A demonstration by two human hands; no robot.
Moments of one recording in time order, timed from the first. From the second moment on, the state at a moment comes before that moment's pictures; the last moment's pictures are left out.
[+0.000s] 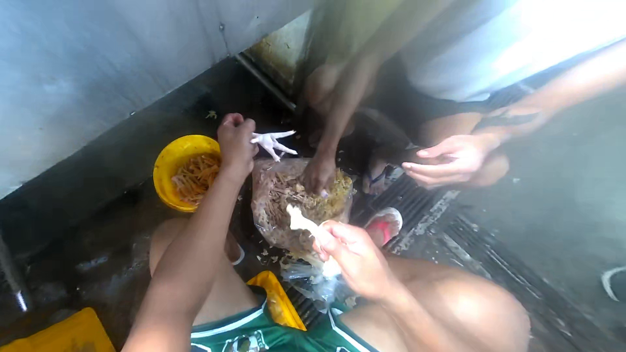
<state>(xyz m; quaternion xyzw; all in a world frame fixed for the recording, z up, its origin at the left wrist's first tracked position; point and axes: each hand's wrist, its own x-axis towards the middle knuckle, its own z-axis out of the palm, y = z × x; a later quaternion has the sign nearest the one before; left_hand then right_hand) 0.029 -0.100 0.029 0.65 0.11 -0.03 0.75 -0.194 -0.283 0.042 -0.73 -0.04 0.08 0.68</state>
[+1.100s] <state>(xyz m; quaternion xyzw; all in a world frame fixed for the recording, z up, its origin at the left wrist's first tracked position) 0.060 -0.067 0.018 0.63 0.12 0.13 0.76 -0.198 -0.327 0.035 -0.65 0.07 0.00 0.76</state>
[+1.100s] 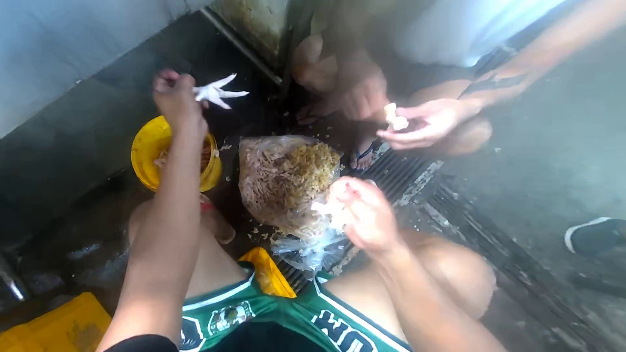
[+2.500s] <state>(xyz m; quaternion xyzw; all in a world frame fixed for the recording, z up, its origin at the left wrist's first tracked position) -0.009 -0.171 -0.196 0.86 -0.07 -0.37 0.34 -0.173 -0.372 0.014 -0.66 0.16 0.12 0.72</state>
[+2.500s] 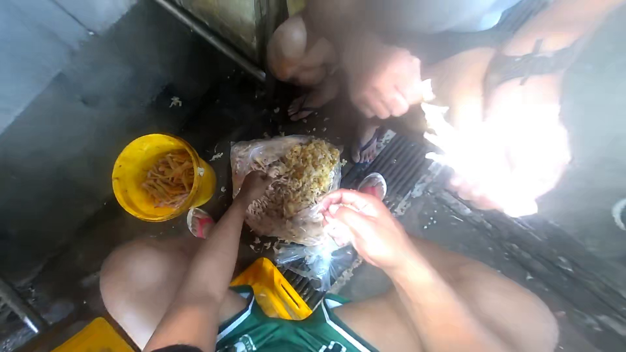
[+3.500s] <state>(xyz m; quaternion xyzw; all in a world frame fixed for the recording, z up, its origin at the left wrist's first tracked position) -0.058 -0.137 0.005 0.71 -0.20 -0.26 0.62 -0.159 -0.317 0.006 -0.77 0.09 0.10 0.63</state>
